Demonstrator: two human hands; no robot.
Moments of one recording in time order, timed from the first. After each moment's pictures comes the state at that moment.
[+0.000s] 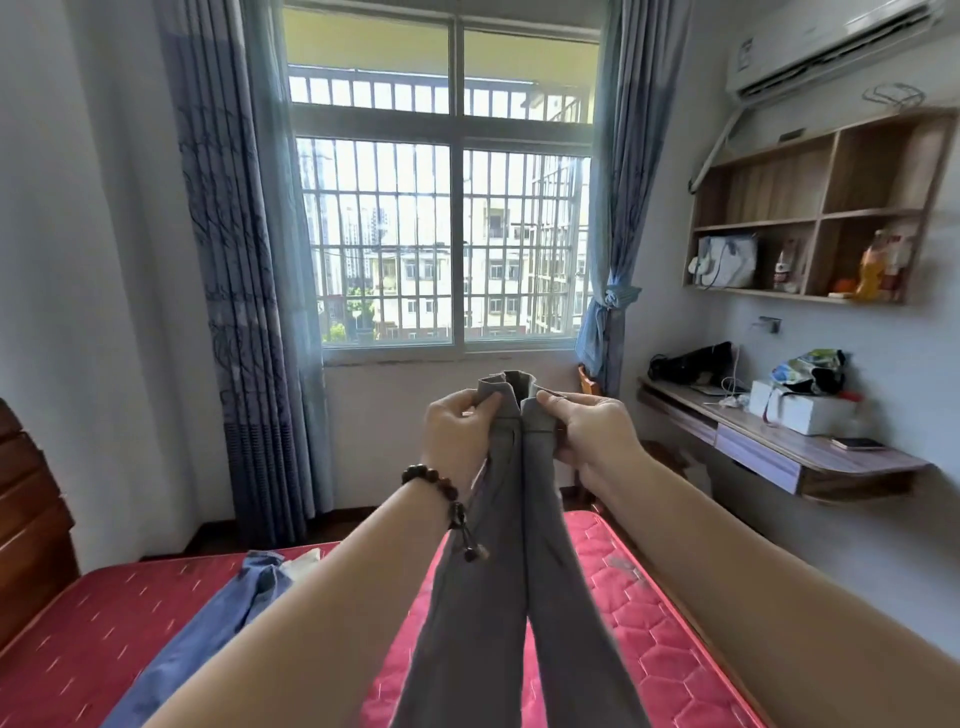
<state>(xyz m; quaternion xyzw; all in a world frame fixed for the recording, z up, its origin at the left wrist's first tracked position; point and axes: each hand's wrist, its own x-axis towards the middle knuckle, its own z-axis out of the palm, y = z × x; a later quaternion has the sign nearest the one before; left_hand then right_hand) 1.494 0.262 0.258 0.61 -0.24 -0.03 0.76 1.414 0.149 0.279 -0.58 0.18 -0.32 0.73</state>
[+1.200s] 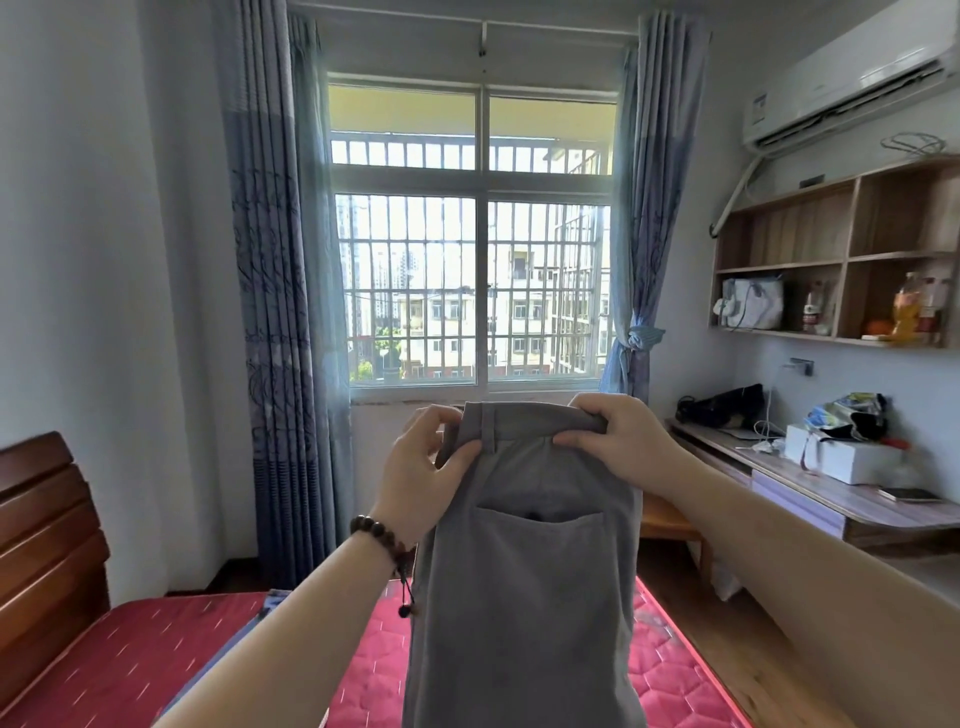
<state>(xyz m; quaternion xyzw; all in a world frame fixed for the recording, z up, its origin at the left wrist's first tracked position) 1.489 0.328 0.273 0.67 -0.38 0.19 0.60 1.391 0.115 0.320 -0.90 -0.06 -0.35 0.26</state>
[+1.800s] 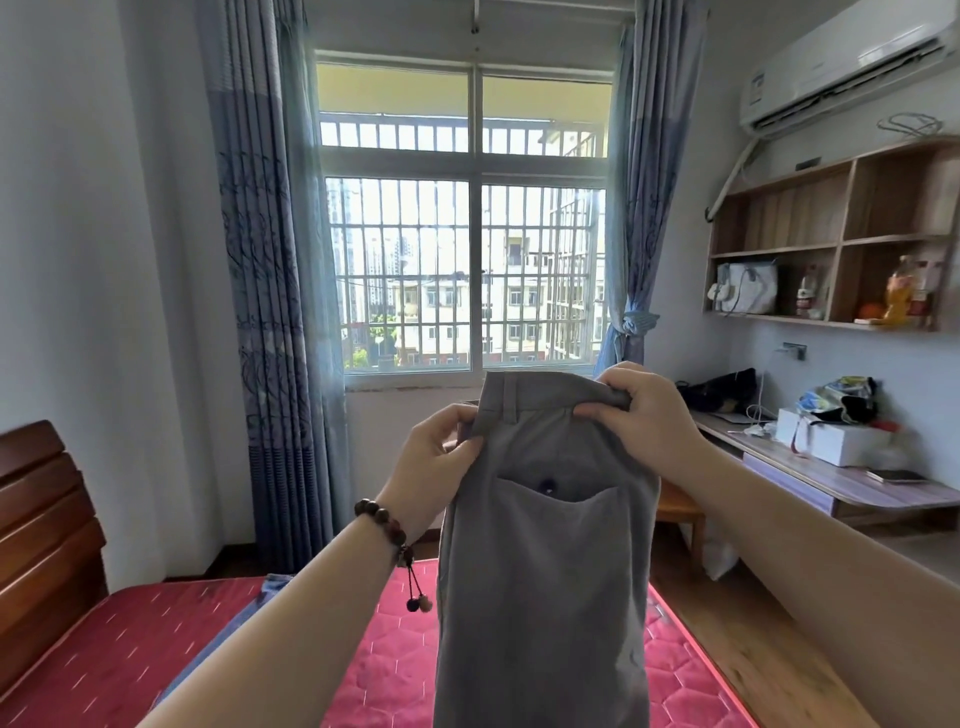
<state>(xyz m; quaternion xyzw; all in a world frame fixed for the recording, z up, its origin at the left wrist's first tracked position) 1.471 0.314 0.275 0.63 -0.38 0.02 0.67 1.377 0.098 0.316 -0.86 -0.02 -0.43 0.28</state>
